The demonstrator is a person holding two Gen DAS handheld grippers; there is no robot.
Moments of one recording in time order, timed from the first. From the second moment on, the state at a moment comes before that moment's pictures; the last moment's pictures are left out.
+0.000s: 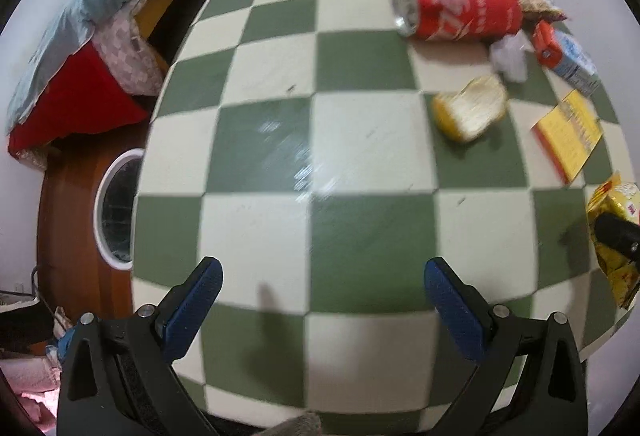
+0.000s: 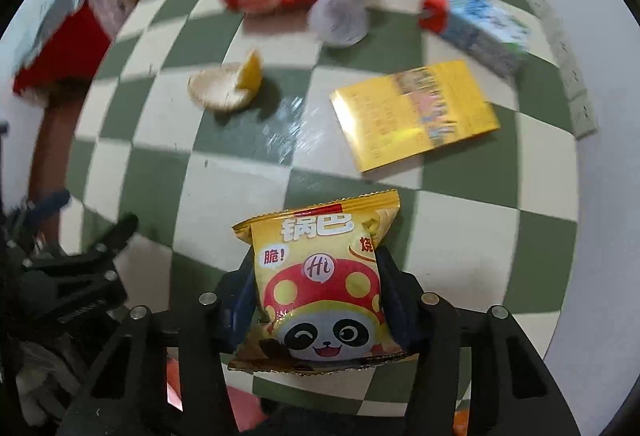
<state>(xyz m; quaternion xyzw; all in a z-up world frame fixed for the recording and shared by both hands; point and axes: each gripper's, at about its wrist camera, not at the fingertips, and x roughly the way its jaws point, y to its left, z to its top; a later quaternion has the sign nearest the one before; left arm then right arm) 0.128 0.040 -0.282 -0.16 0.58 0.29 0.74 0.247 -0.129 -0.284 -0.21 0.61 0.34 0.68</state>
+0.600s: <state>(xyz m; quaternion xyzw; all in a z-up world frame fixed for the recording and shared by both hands) 0.235 0.034 -0.291 -0.21 0.56 0.29 0.74 0.359 -0.231 -0.269 -0.02 0.60 0.19 0.78</state>
